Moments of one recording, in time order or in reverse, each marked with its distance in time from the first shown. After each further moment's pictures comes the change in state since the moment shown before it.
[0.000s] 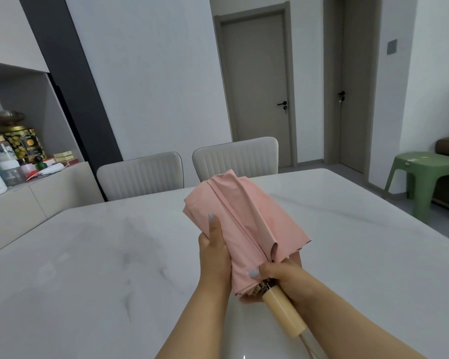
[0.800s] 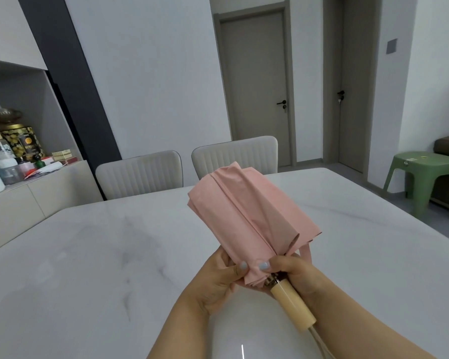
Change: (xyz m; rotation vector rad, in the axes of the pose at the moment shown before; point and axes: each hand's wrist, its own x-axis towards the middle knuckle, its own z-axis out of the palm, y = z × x) left_hand -0.007 -0.016 -0.032 -0.118 -0.738 -0.074; right_hand 0.004 0.000 -0.013 0.220 0.006 -0.104
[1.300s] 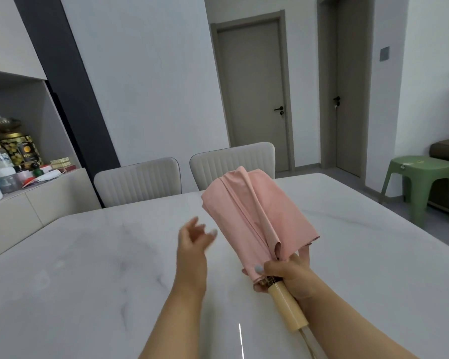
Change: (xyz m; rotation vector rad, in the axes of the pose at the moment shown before) left_hand 0.005 0.046 0.010 0.188 0.665 0.188; right_hand -0.010 -0.013 0.013 -0.187 0.160 -0.135
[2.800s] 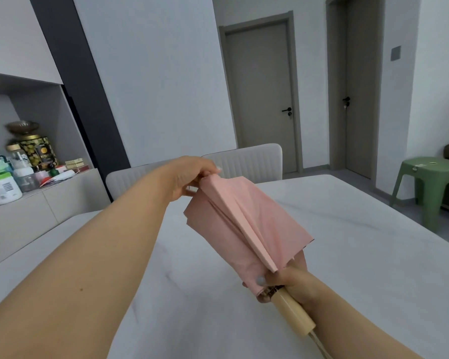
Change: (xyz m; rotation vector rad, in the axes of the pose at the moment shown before) left_hand 0.071 0.147 0.013 0.643 -0.286 -0.128; right_hand 0.014 0.026 -0.012 -0.061 -0.097 0.117
